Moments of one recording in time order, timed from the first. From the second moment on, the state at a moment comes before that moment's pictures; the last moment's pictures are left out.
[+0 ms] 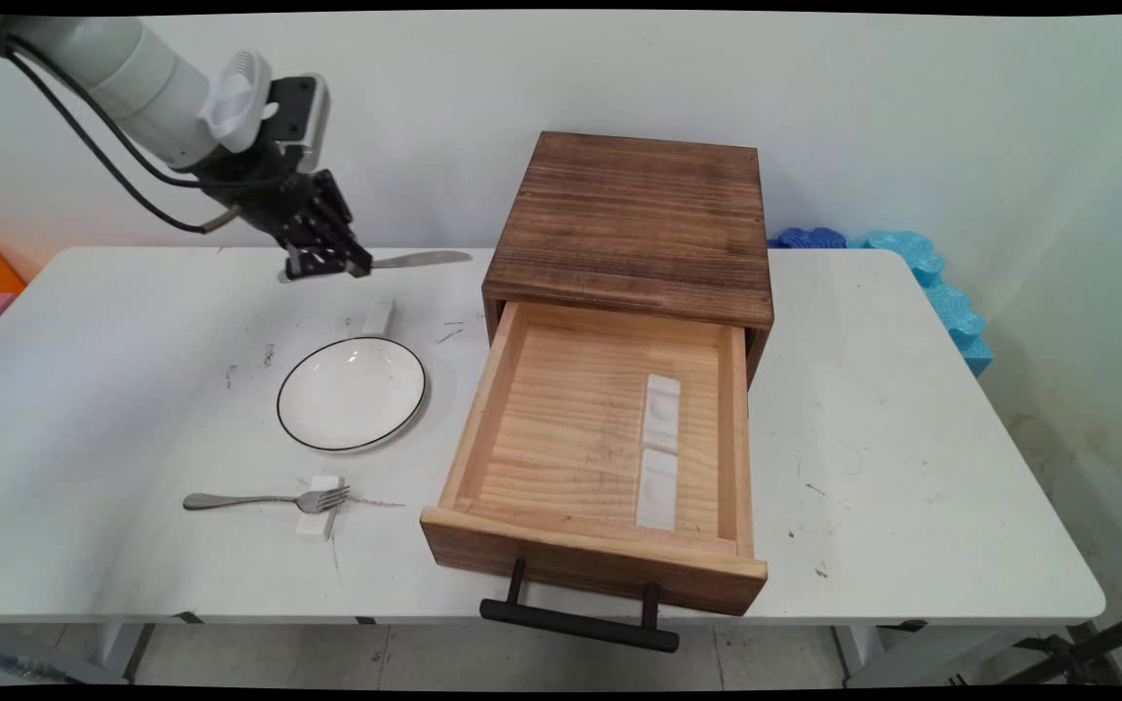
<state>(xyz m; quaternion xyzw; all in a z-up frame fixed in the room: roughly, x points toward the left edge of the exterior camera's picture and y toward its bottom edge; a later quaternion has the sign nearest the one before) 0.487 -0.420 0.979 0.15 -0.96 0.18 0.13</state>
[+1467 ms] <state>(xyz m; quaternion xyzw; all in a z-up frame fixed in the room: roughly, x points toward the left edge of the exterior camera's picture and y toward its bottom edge) 0.290 -0.452 0.947 0.06 -0.97 0.16 0.18</state>
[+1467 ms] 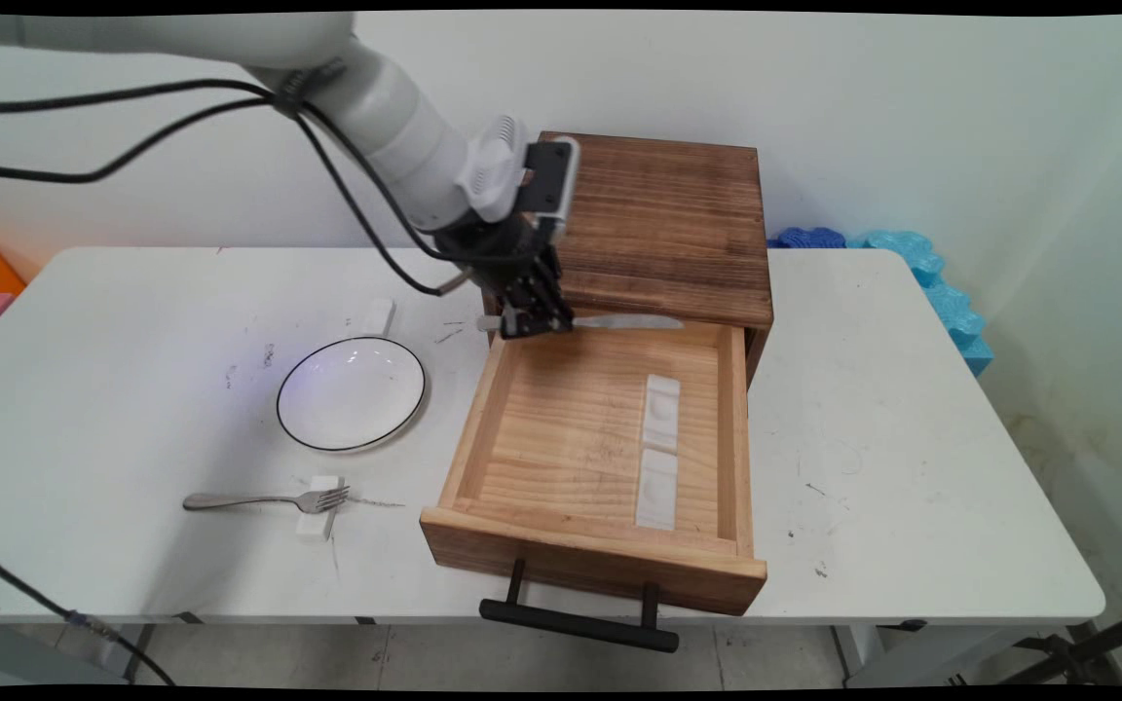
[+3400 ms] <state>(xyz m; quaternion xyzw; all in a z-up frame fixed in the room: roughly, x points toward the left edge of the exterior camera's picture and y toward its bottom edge) 0.247 -0.478 0.858 0.03 -0.98 0.14 0.15</state>
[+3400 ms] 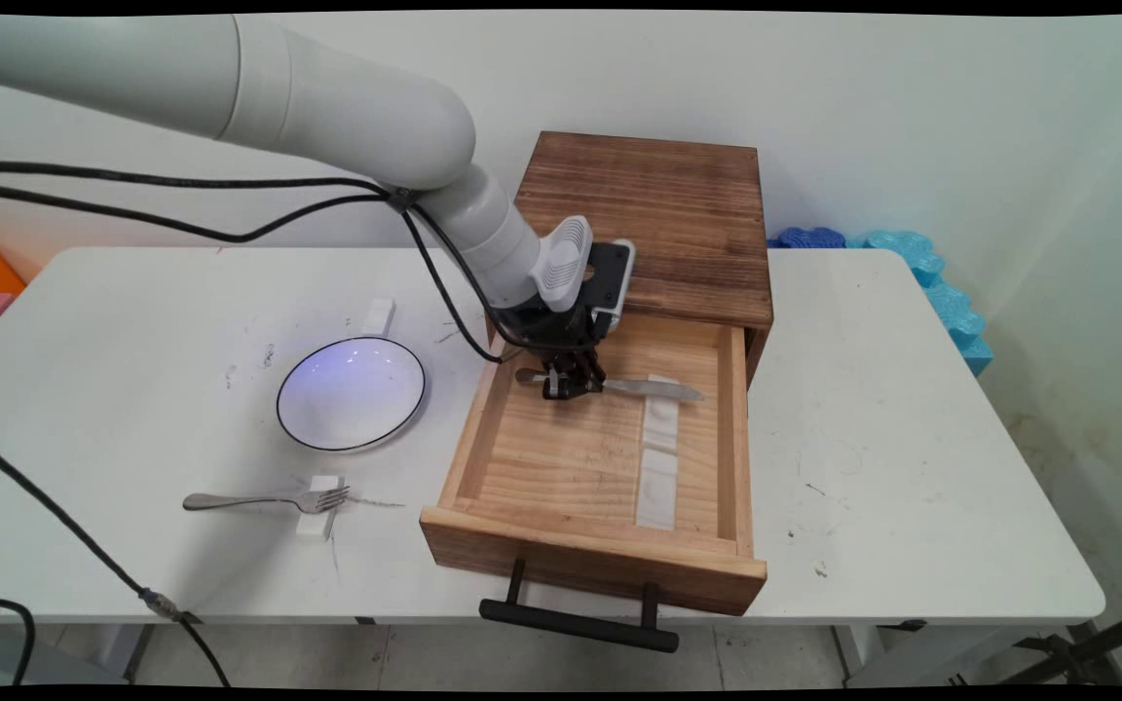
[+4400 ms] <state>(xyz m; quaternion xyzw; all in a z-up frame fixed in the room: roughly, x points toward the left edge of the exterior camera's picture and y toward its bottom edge) 0.241 -0.481 0.828 0.04 -0.98 0.13 0.16</state>
